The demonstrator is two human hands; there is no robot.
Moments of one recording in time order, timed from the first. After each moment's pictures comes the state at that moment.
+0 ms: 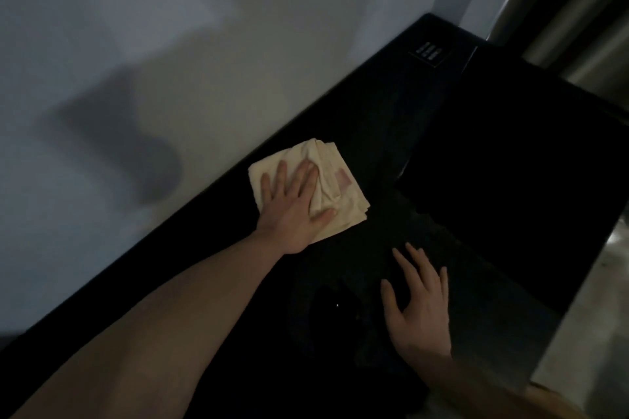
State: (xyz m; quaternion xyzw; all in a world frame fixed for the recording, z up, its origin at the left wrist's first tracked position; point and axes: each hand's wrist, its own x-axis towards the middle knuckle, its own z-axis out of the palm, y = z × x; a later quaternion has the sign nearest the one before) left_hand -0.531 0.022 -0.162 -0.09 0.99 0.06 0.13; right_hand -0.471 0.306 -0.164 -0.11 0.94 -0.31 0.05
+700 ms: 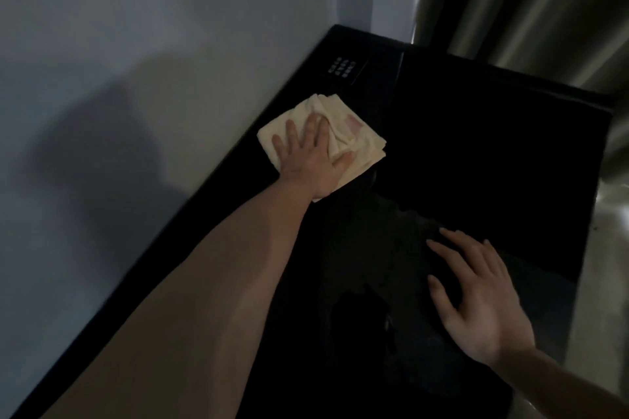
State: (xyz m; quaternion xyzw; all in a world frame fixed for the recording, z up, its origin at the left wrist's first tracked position) left_hand -0.806 0.128 -0.154 -0.06 0.98 0.06 0.16; right_hand -0.625 0.430 -0.174 -0.15 0.97 -0.21 0.01
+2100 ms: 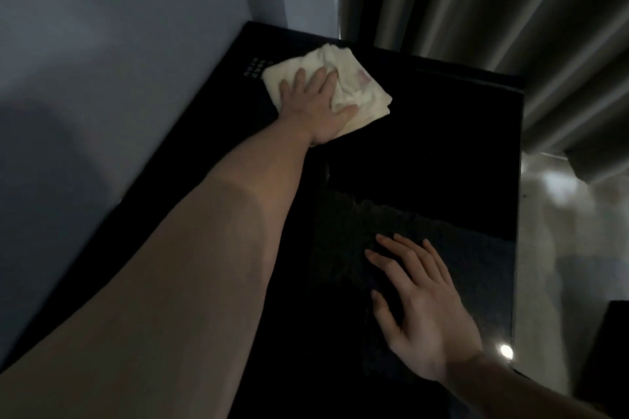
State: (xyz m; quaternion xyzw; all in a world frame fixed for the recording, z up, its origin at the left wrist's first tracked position) left_hand -0.945 0.237 -0.155 0.10 0.99 0.05 0.12; right_hand -0.626 0.433 -0.176 -0.15 0.96 -0.24 0.03
